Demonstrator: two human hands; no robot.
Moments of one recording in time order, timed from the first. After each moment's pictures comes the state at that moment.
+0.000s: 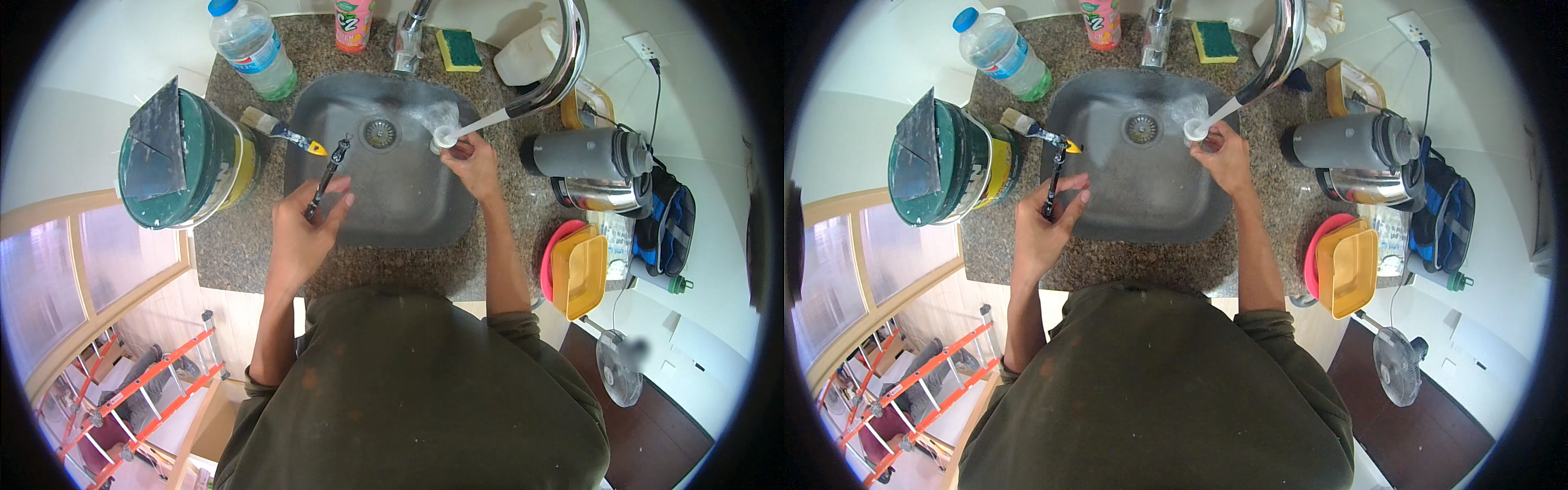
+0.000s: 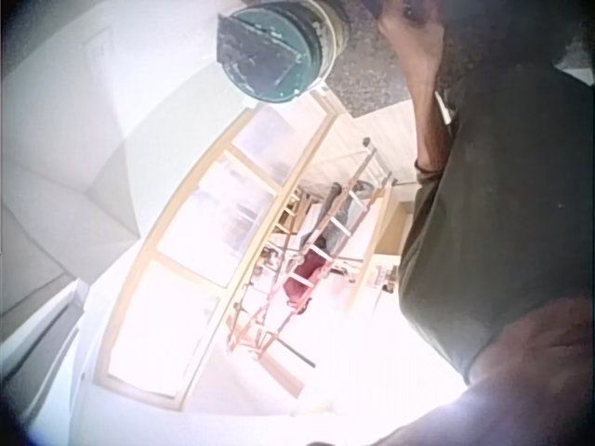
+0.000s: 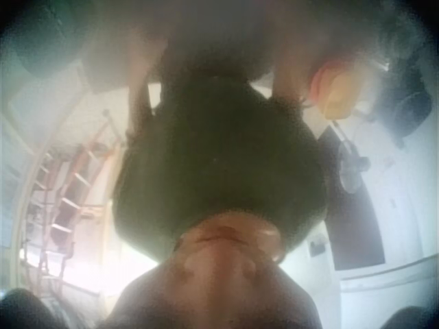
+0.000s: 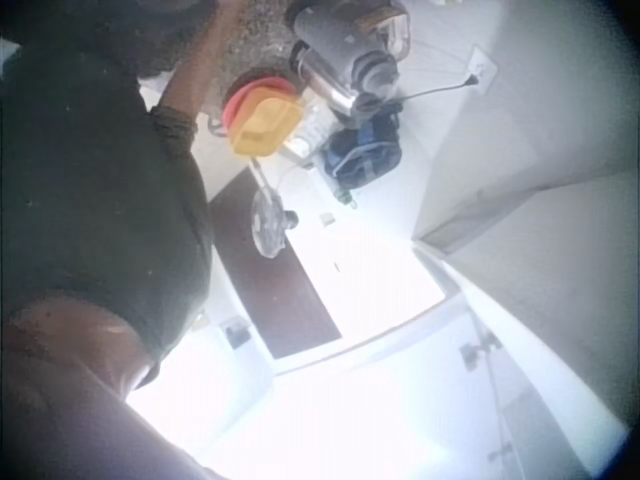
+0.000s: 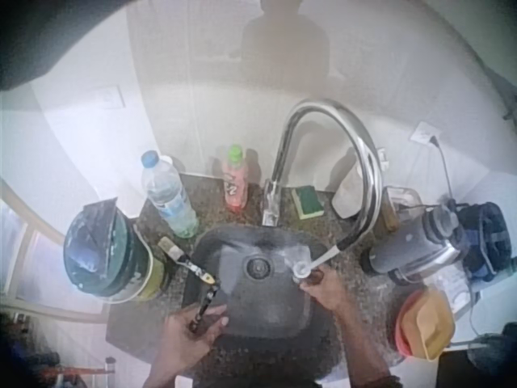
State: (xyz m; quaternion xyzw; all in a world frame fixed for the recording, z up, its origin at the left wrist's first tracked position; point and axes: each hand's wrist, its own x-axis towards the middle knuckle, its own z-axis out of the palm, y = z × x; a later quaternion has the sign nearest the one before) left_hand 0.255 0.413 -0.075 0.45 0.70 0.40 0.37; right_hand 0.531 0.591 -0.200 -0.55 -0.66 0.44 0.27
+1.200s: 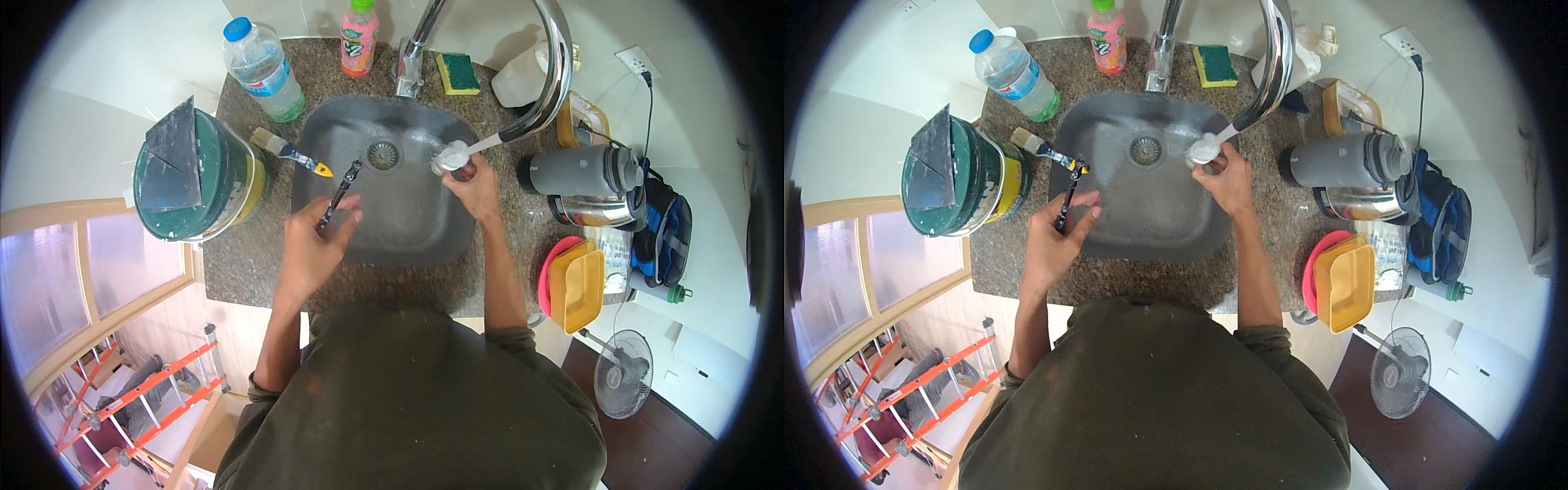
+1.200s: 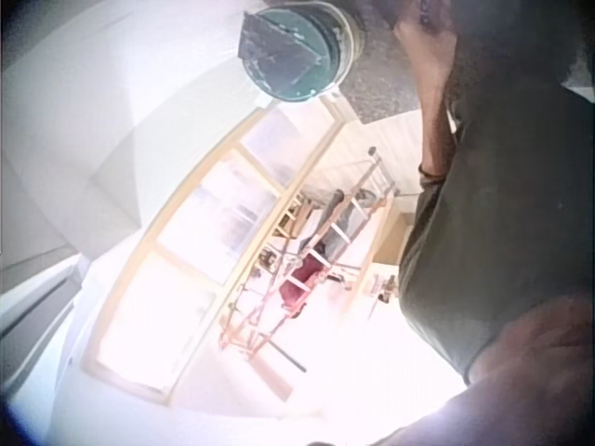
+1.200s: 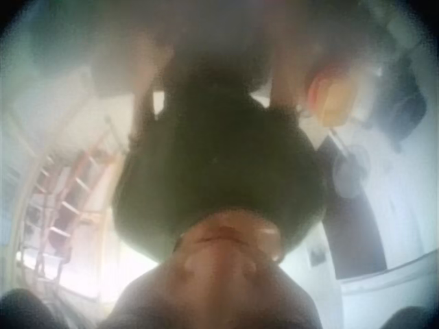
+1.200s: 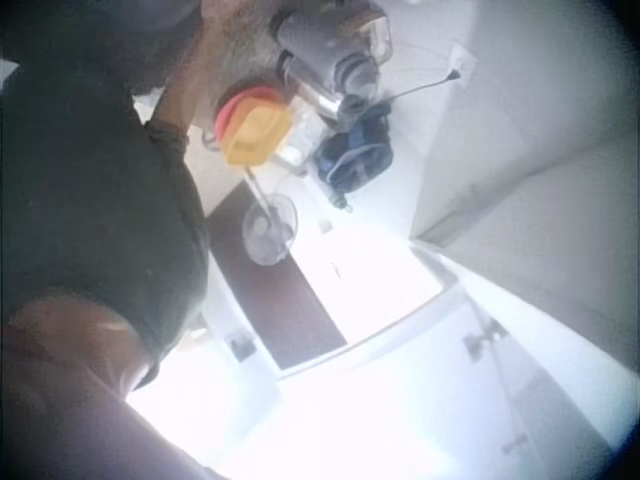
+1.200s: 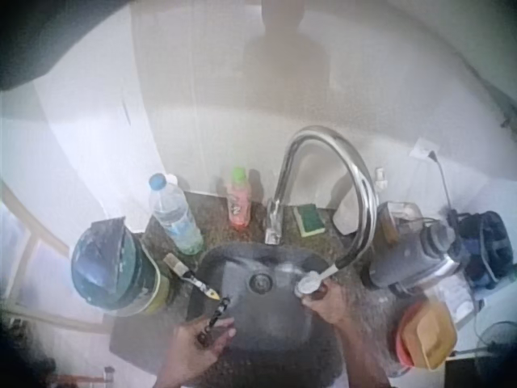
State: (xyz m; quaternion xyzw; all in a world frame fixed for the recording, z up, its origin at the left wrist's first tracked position) left_hand 0.254 0.419 -0.070 0.47 0.70 0.39 0.36; right_hand 0.523 0.586 -0.176 -0.54 -0.66 0.42 0.31
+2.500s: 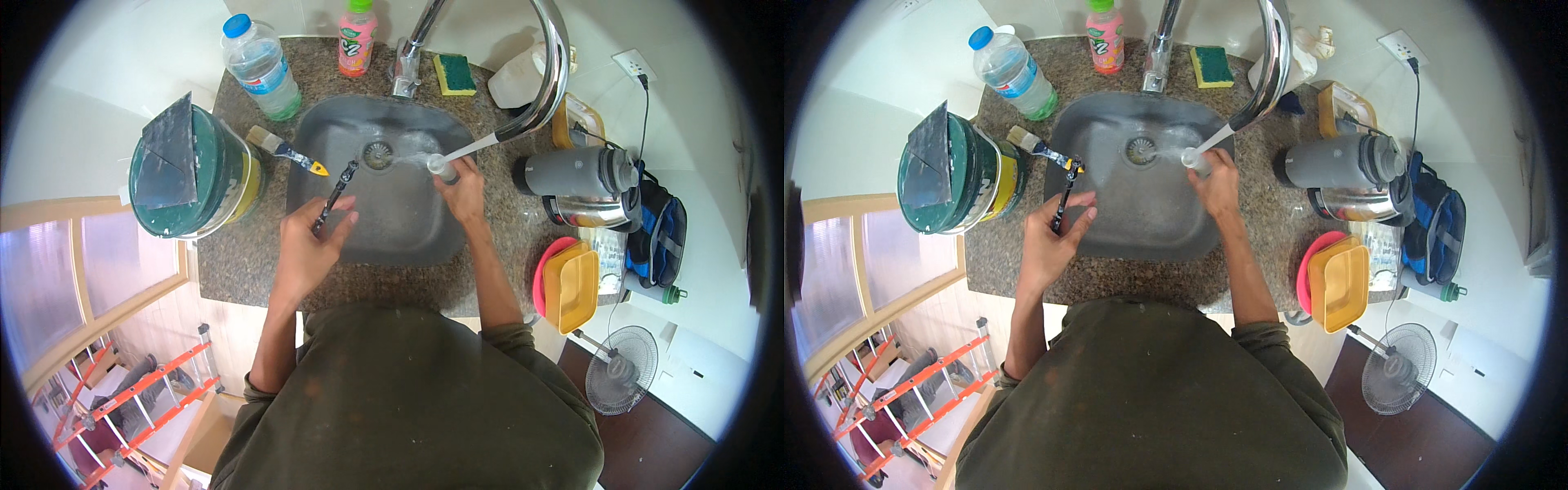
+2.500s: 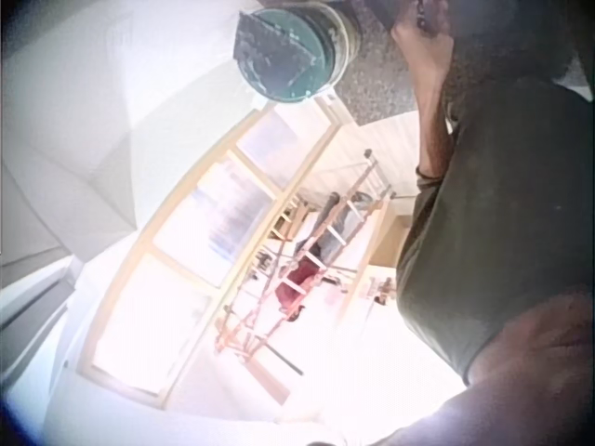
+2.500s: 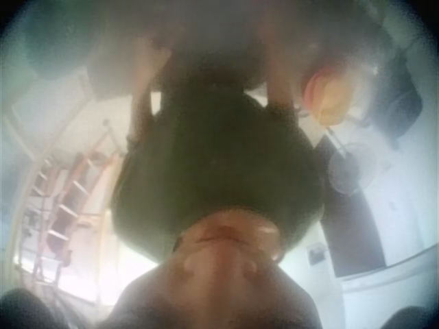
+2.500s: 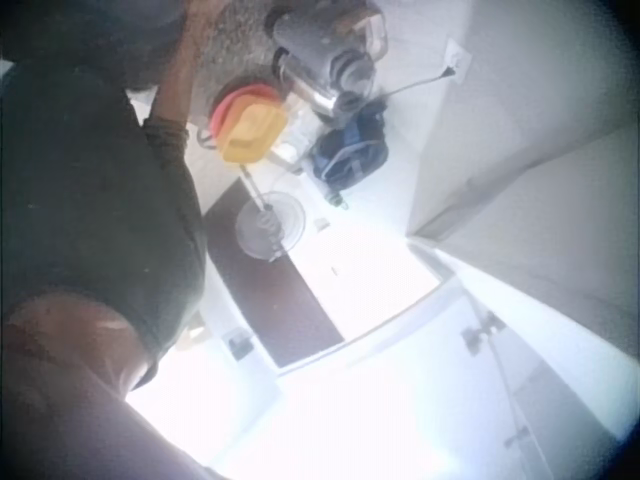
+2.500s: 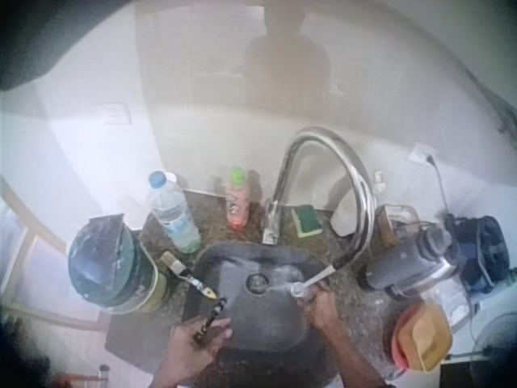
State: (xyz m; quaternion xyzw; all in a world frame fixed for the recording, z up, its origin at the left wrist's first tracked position) left_hand 0.256 0.417 -0.067 0.46 0.71 0.40 0.36; right_hand 0.525 0.580 -0.206 -0.55 -0.76 0.23 0.26
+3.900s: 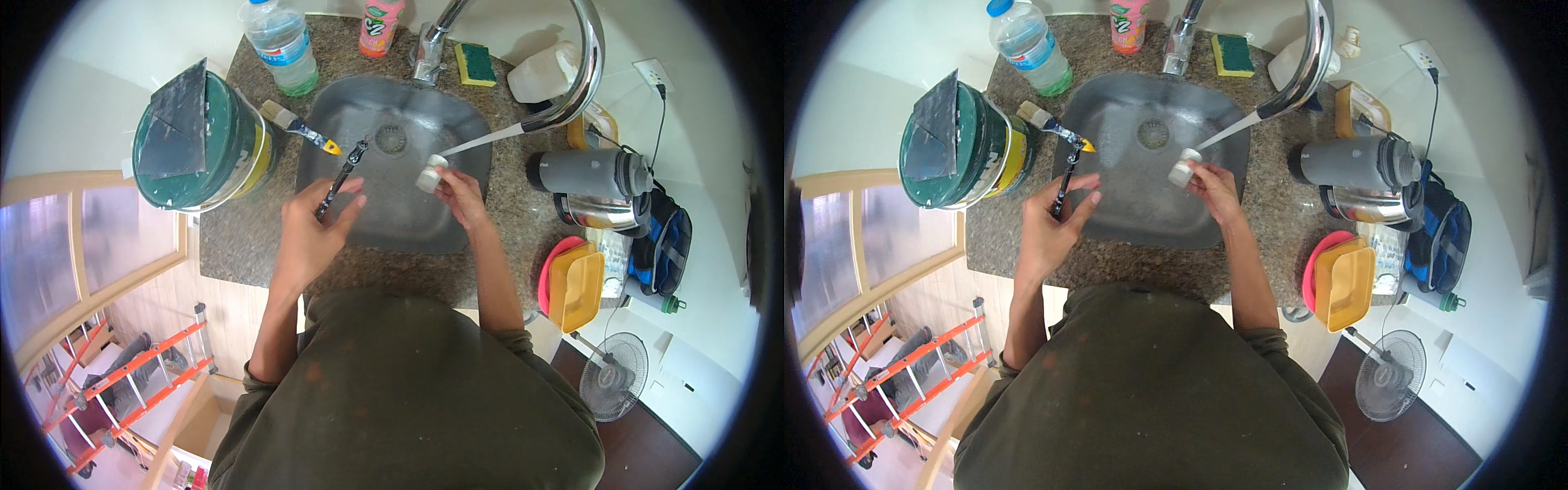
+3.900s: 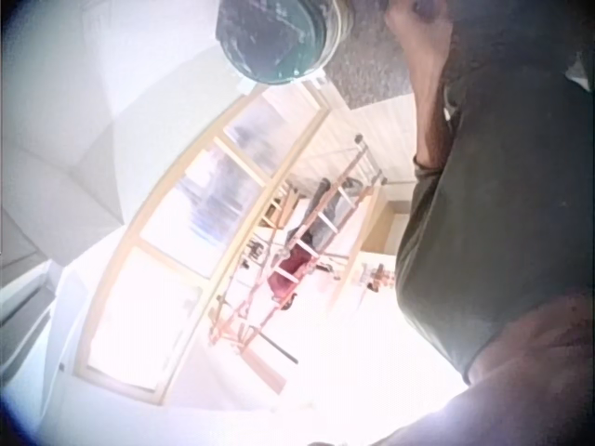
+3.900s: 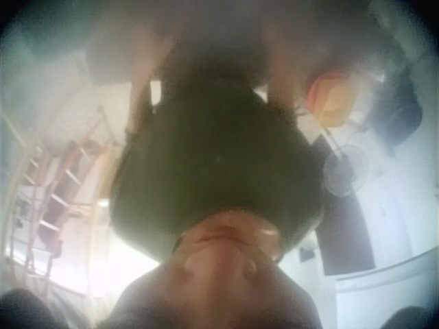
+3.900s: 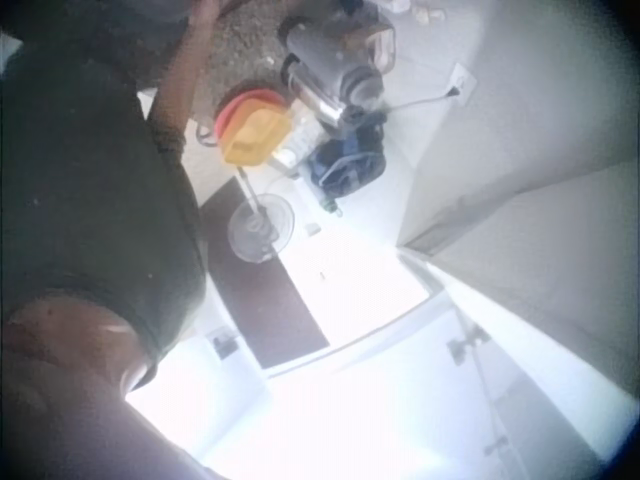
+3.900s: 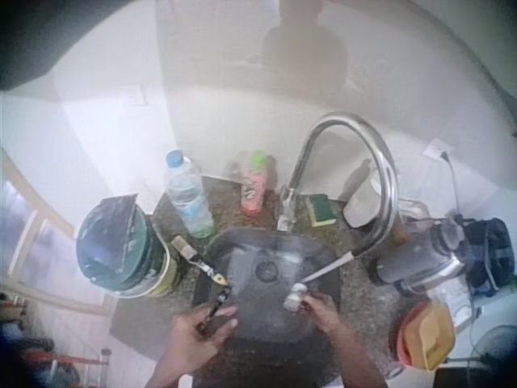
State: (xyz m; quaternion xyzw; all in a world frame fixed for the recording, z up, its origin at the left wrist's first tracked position) left_hand 0.251 0.405 -0.068 0.45 0.69 0.43 0.36; right_hand 0.511 0.549 -0.225 -0.55 -0.30 0.72 0.31
